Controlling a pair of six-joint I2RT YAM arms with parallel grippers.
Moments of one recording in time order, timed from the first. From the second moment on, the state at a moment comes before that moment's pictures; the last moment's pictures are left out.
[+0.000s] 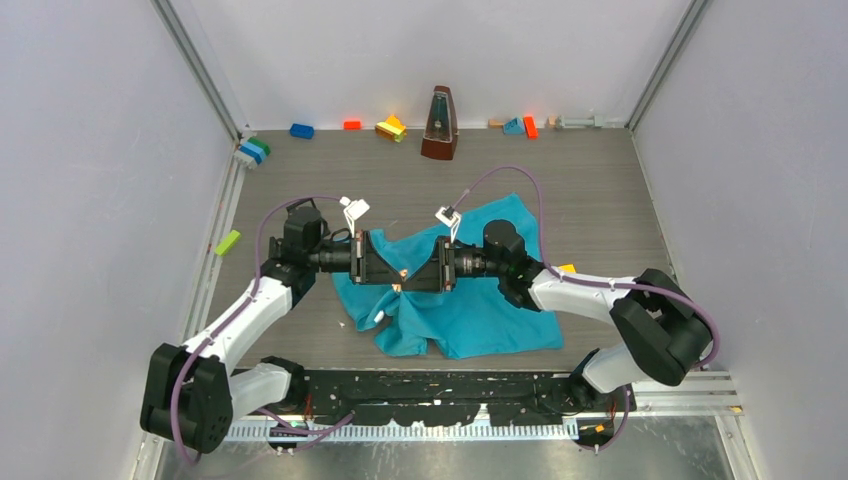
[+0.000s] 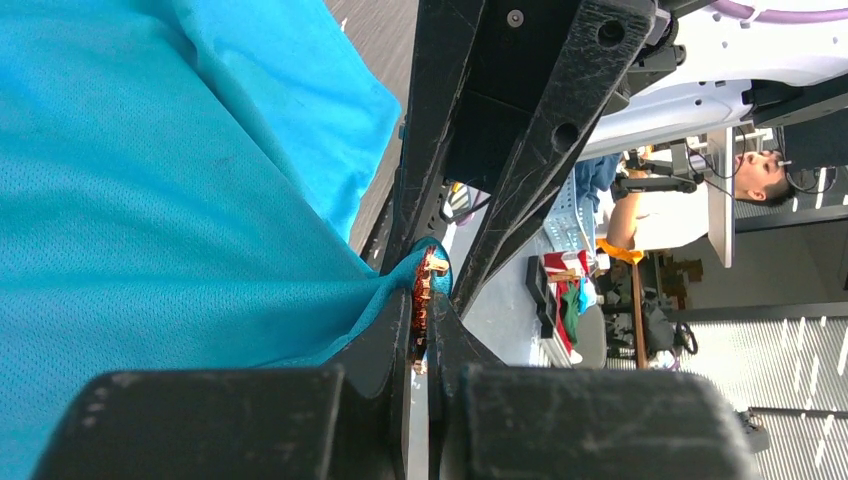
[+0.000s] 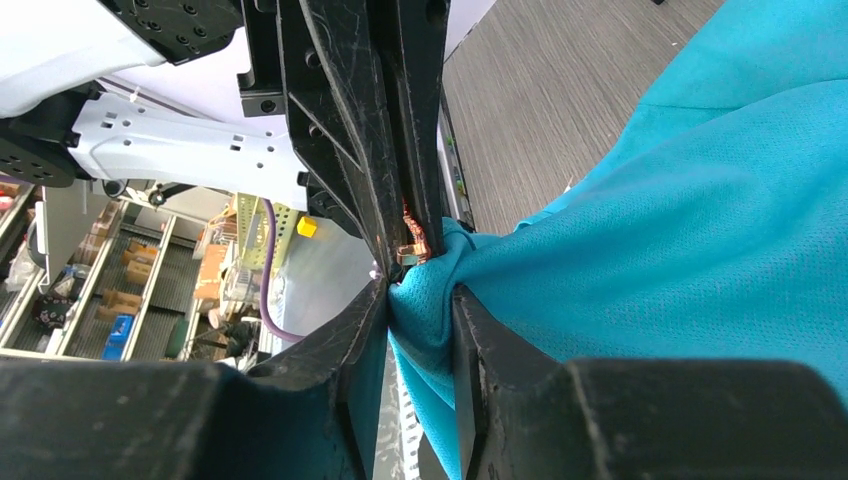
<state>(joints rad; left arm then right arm) -0.31 1.11 0.62 0.03 1.11 -0.63 0.75 1.45 0.65 0.69 -0.75 0.80</state>
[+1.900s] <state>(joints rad) -0.32 1.10 0.63 -0.07 1.02 -0.55 0.71 1.47 0.59 0.76 -0.71 0.87</state>
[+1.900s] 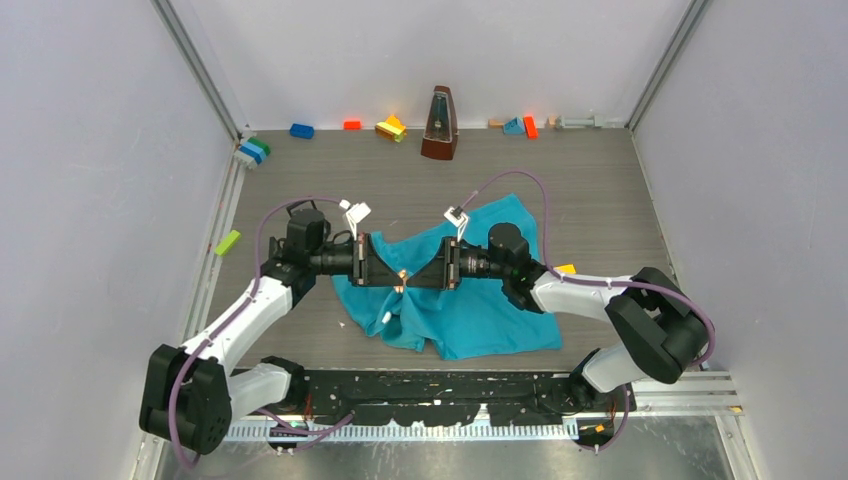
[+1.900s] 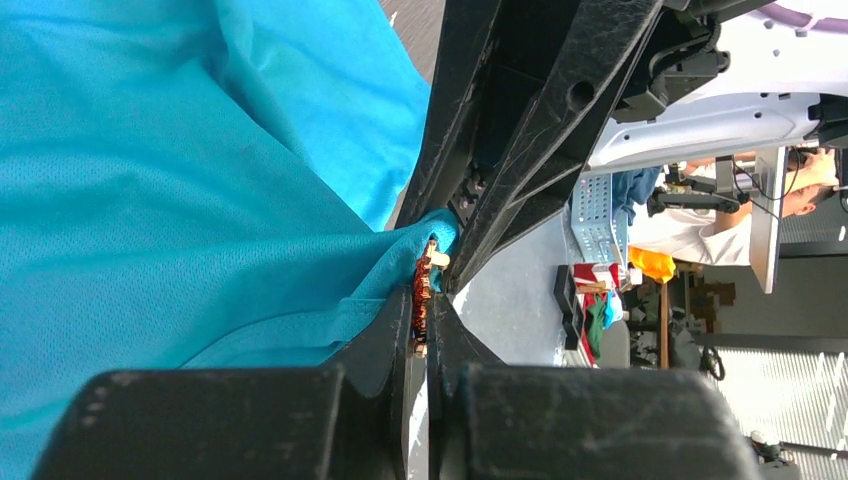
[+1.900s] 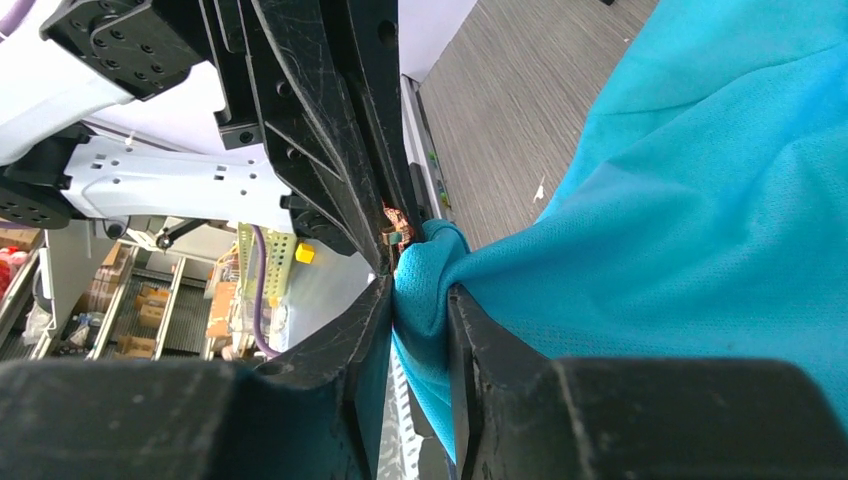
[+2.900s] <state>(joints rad) -0.28 0.95 0.83 -0.58 0.53 -0.32 0.69 1.10 0.64 0.16 -0.33 0.63</state>
